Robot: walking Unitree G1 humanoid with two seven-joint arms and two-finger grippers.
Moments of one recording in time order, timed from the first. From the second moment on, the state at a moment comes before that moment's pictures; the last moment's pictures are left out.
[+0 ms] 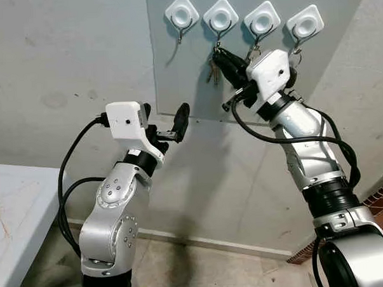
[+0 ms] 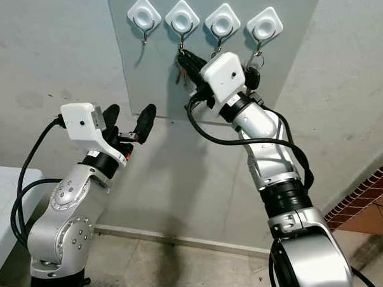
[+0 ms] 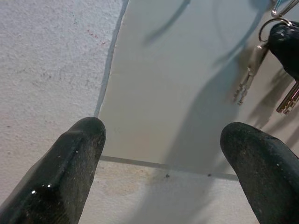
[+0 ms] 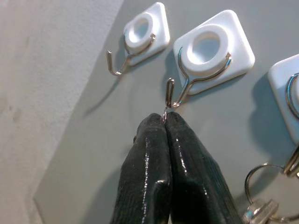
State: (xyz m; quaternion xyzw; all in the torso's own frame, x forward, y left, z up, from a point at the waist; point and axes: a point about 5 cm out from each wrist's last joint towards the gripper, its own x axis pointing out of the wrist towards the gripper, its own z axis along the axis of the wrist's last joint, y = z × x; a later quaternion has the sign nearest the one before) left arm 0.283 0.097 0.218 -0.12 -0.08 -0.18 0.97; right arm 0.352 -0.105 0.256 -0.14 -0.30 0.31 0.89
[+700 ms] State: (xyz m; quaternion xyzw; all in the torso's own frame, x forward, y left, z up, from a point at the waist) left arm 0.283 0.097 0.218 -0.12 -0.08 -0.18 0.97; right arm 0.334 -0.103 0.257 -0.05 -0.30 0.36 0.88
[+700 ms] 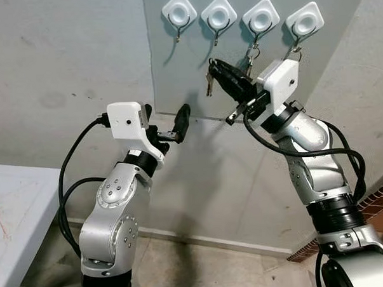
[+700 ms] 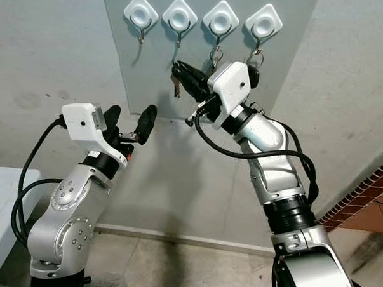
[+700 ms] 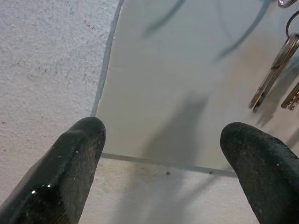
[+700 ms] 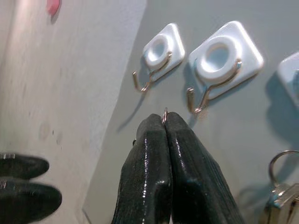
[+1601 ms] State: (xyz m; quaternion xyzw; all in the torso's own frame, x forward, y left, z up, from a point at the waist) left arm 0.283 0.097 0.217 -0.12 -0.08 -0.18 0.97; right arm 0.335 -0.102 0.265 -0.02 -0.29 0.37 0.88
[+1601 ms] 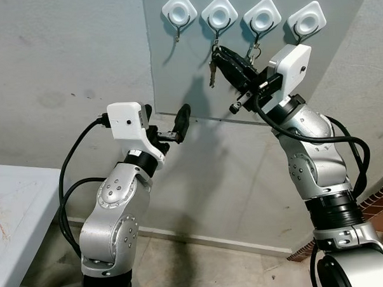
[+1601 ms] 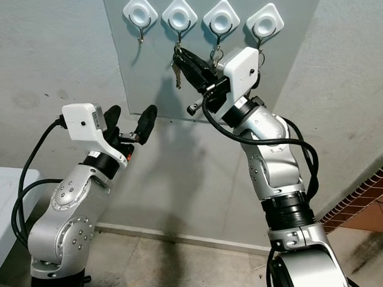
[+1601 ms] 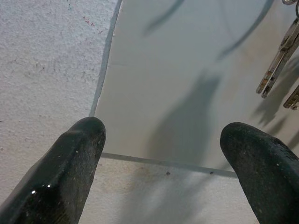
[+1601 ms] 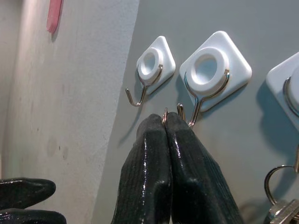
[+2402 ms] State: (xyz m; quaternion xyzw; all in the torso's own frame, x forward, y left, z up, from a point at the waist) left arm 0.282 0.096 0.218 -0.12 -0.08 -0.18 0.97; right arm 0.337 -0.099 0.276 0.03 -0.30 0.37 0.88
